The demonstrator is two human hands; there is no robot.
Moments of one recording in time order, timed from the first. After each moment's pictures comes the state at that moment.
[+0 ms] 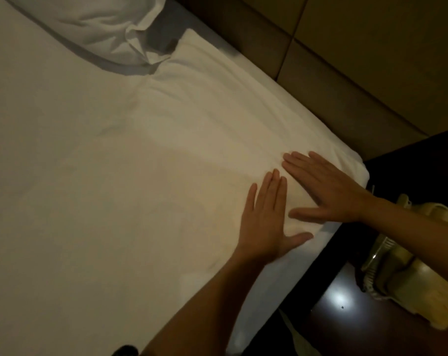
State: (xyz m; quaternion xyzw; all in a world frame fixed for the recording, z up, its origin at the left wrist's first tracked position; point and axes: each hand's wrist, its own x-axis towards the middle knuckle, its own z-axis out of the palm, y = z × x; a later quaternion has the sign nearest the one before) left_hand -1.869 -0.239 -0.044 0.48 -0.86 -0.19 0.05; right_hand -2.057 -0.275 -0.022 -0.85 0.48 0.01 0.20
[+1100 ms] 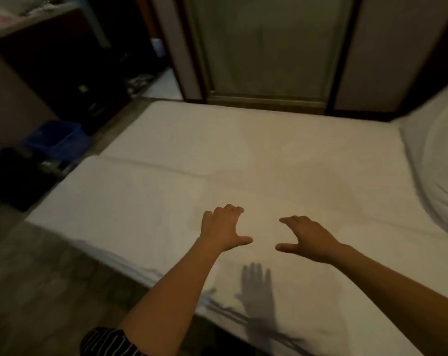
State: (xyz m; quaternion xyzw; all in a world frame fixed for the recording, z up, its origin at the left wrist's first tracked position) left_hand -1.458 0.045 0.315 0.91 -0.39 -0.15 -0.01; right_hand -1.589 -0.127 0.287 -0.96 0.12 0.14 0.19
